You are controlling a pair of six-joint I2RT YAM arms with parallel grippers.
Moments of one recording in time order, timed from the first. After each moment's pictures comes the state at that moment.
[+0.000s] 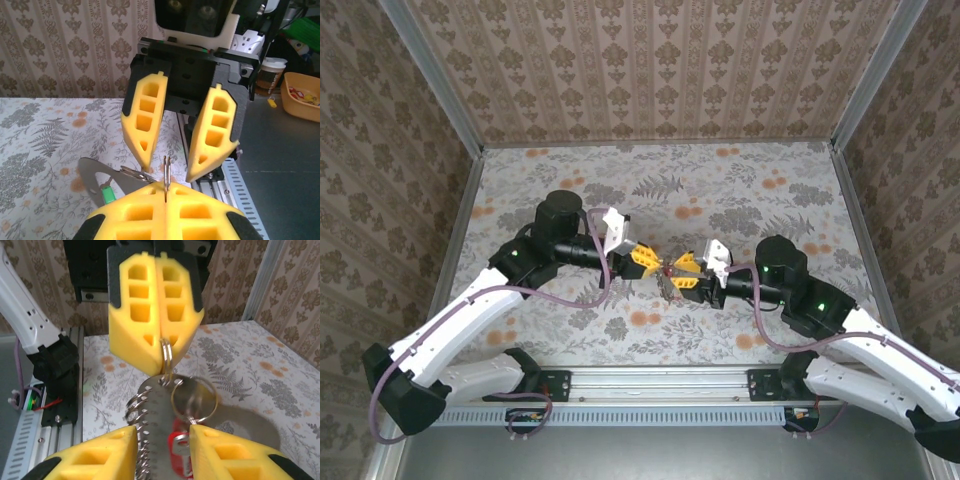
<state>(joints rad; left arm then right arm) -0.77 1.08 1.05 -0.35 0.95 0.25 0.81 0.77 0.81 -0.26 -0.37 -0.18</state>
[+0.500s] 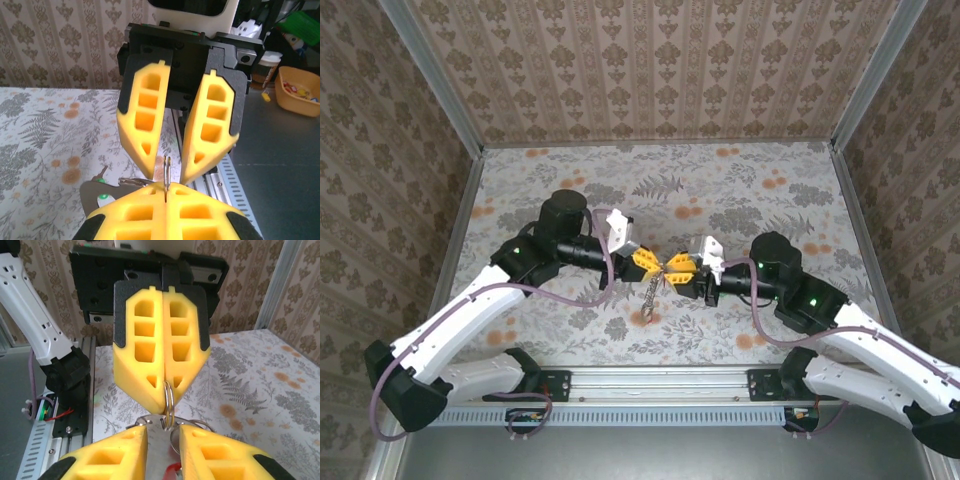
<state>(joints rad) -0.78 1.10 1.09 -0.44 0.94 0.29 0.81 0.82 0.81 -0.19 -0.43 -0.16</state>
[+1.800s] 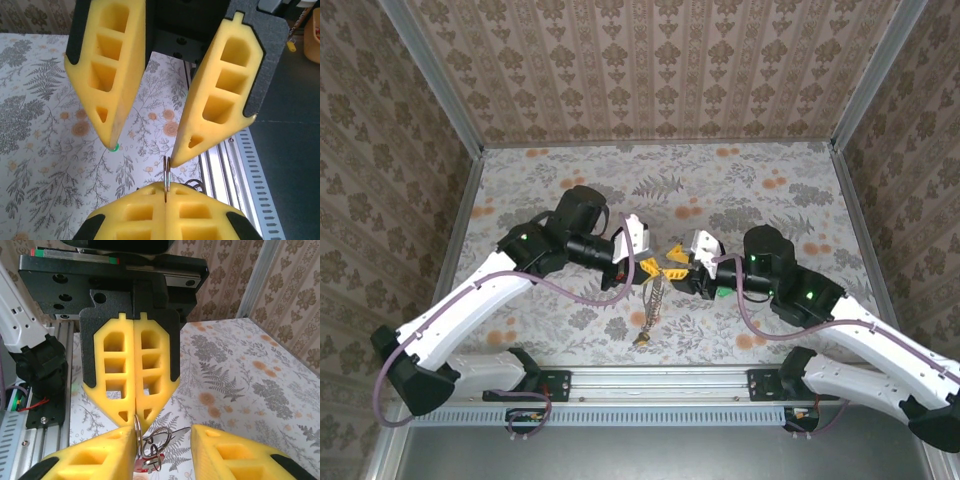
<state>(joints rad) -0.84 1.20 1.25 -0.77 0.75 0.46 0.81 0.87 0.87 -0.27 -0.35 -0.23</state>
